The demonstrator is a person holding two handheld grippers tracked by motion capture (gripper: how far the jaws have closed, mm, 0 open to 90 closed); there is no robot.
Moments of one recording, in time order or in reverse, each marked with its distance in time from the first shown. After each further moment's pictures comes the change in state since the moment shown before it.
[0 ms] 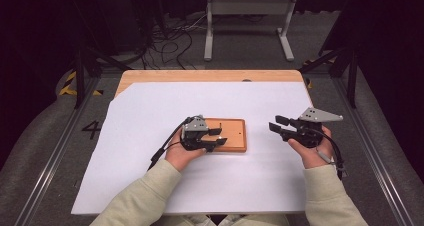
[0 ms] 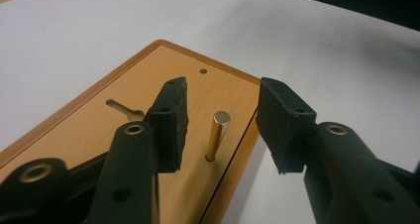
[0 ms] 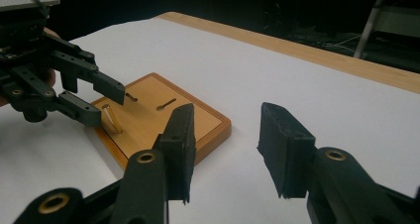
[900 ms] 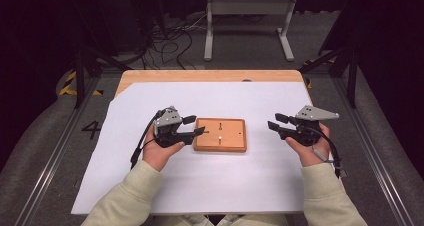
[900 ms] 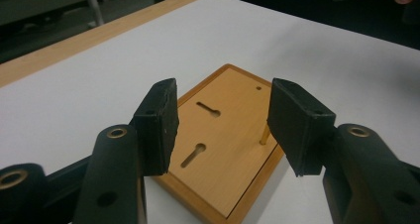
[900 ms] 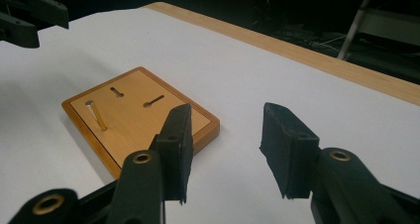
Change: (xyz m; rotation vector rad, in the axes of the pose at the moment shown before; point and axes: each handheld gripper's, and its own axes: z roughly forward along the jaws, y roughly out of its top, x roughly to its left) left arm 0.004 0.013 -0.073 -0.084 0.166 -0.045; right arm 0.003 0.008 0.005 0.031 -0.048 -0.047
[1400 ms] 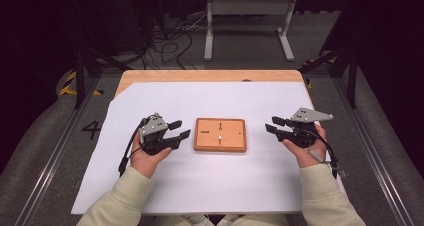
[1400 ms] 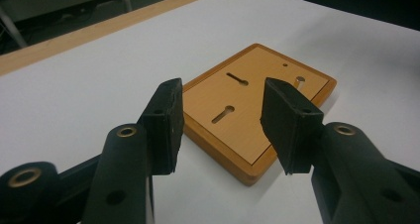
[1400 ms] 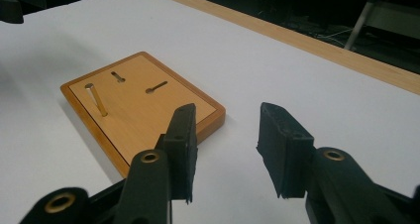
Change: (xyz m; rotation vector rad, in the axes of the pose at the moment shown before) left arm 0.003 -0.022 -0.033 0.007 0.135 0.000; right arm 0.004 -0.005 0.007 0.038 0.008 -0.025
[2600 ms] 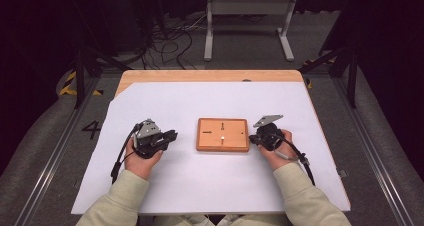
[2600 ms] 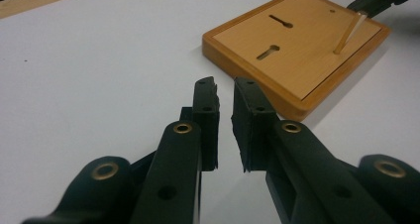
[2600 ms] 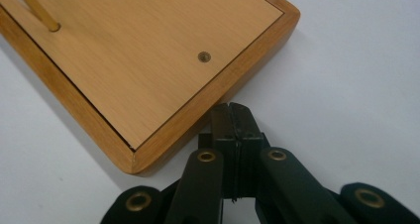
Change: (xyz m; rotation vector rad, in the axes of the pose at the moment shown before) left arm 0.018 -0.033 -0.008 0.112 0.070 -0.072; right arm 0.035 -0.018 0.089 0.405 -0.008 -0.032
